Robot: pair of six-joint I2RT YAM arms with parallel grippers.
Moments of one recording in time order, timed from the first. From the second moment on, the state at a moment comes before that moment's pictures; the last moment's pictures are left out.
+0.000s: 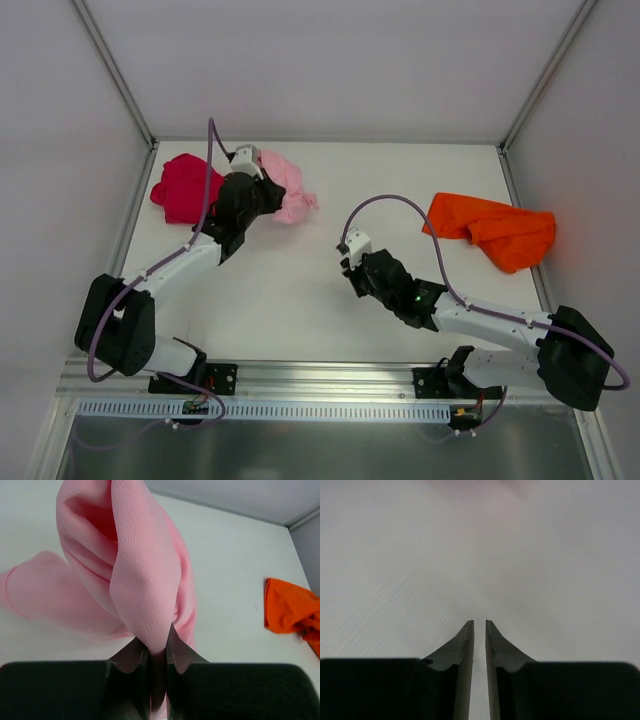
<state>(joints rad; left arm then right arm) -0.44 1.39 0.86 0.22 -0.08 -0.52 0.98 1.18 0.59 0.07 0.26 0.03</state>
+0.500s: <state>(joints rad) -0.36 1.60 1.24 -0.10 -0.21 -0.34 0.98 1.17 0.53 0.12 0.25 0.03</state>
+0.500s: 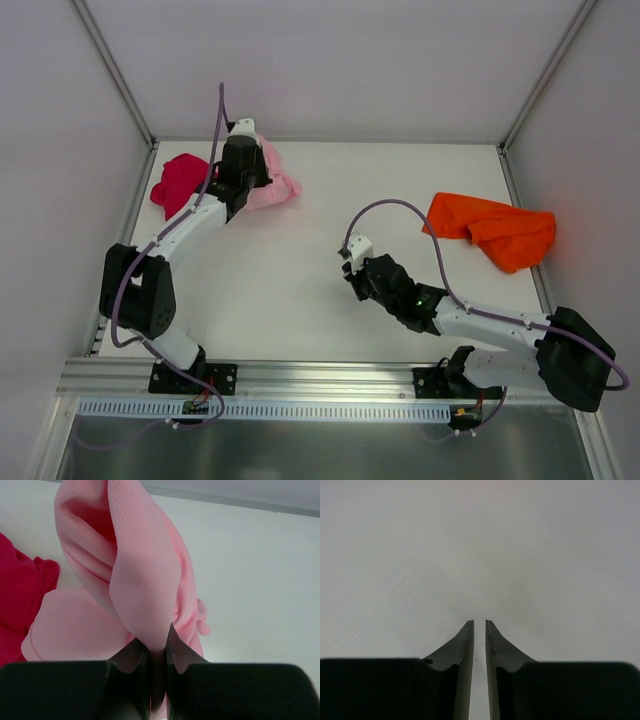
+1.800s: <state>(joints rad) -0.06 2.02 1.94 -0.39 -0.44 -0.29 1.02 1.30 0.41 0.30 0.22 0.04</state>
